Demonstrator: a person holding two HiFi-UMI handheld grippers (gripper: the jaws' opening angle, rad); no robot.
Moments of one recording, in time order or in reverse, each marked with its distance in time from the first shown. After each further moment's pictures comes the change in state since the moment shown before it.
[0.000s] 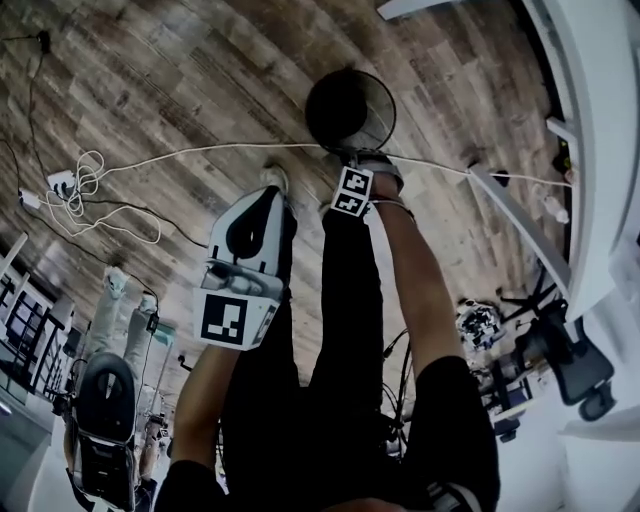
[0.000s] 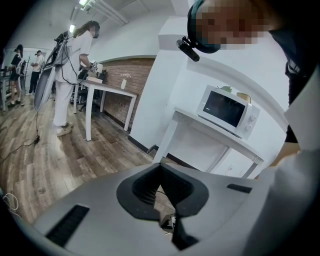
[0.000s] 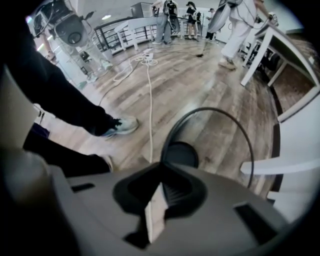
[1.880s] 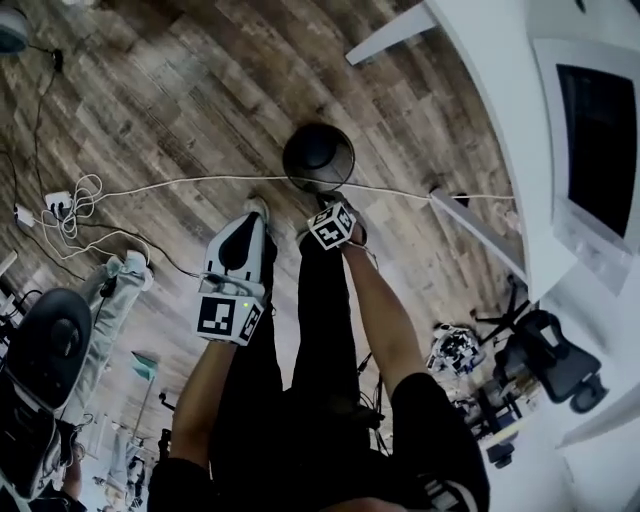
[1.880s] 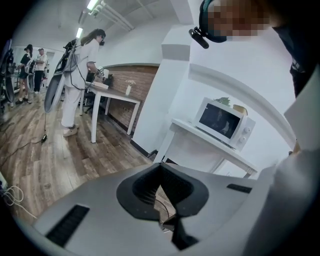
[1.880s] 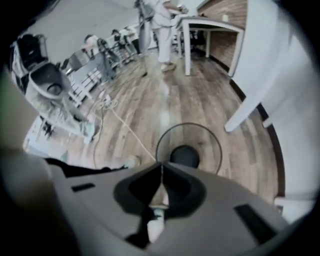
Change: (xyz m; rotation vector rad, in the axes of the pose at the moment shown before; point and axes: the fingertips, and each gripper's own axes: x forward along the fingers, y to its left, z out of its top) left arm -0.062 -0.024 0.019 -0.033 -0.065 0.025; right arm -0.104 0.016 0.014 0.691 -0.179 -0.017
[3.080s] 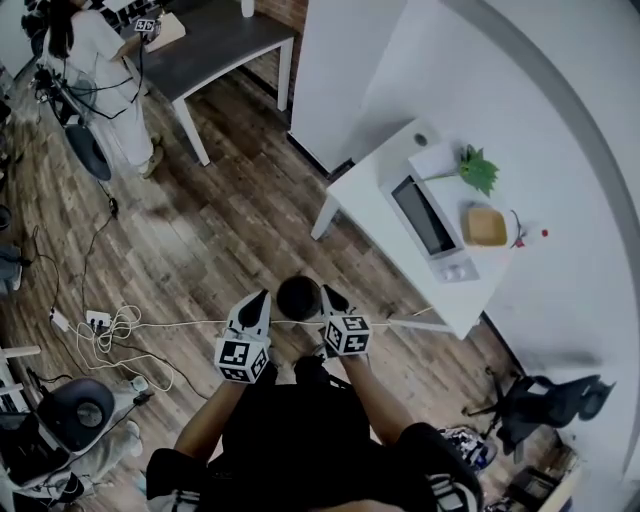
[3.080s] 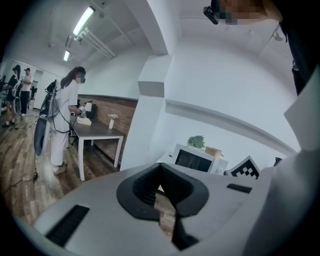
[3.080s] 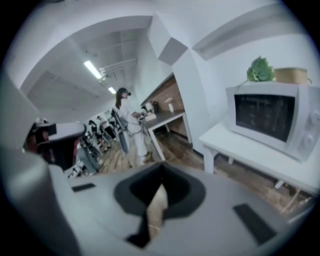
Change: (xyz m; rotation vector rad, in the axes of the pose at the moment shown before) left arm -0.138 -0.133 0.237 0.145 -0.230 -0.118; right arm -0.513 -0.002 0.179 0.497 -0.840 -0.161
